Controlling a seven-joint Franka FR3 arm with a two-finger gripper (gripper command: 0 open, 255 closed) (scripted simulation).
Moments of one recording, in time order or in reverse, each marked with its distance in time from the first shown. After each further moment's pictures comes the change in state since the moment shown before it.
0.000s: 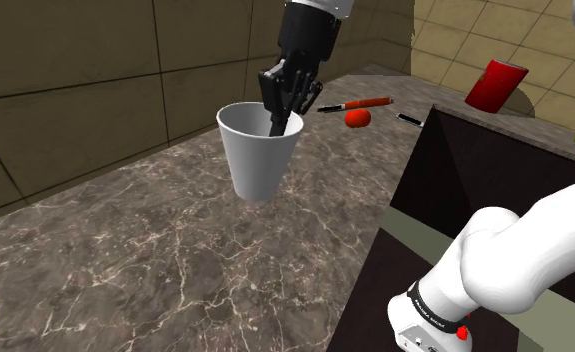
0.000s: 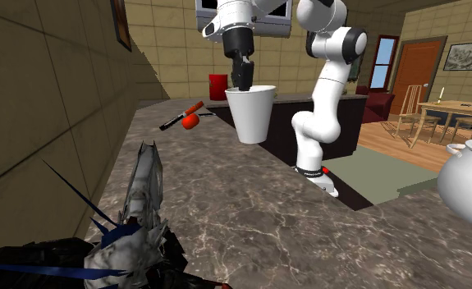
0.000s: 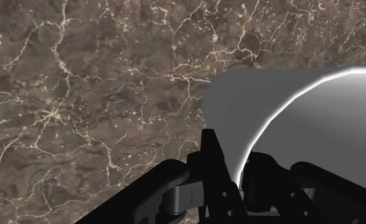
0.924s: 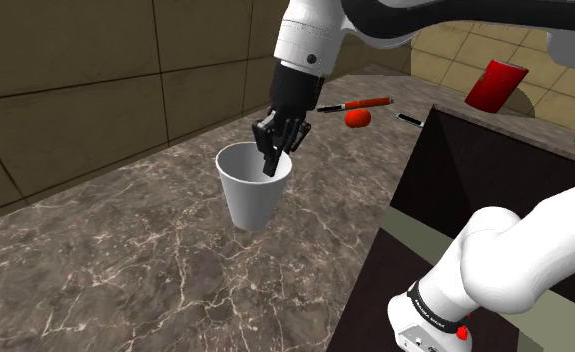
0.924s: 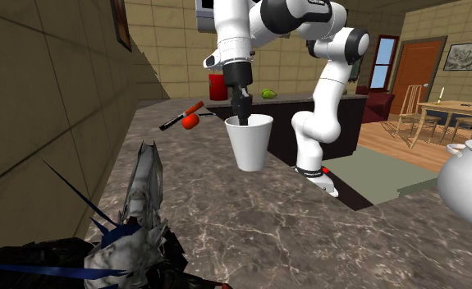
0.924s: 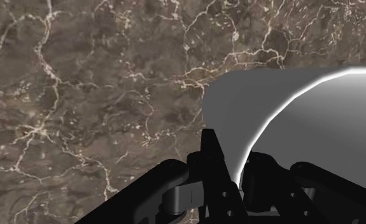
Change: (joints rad) arm 0.006 -0.029 0.011 -0.210 0.018 0.177 -0.047
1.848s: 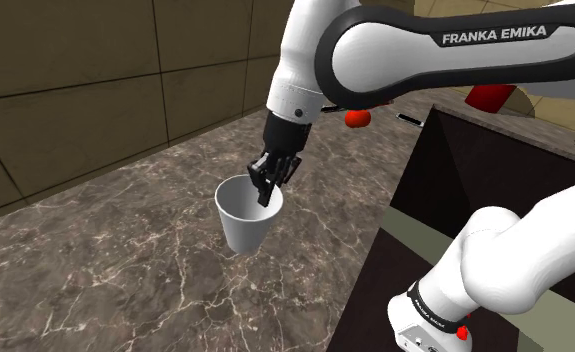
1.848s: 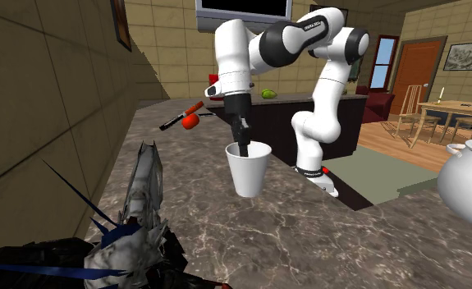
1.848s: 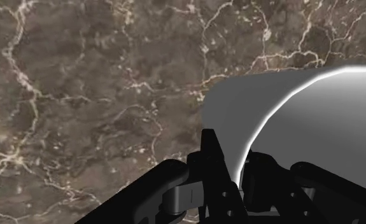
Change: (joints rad) arm 0.009 0.013 0.022 -0.177 0.021 0.186 -0.039
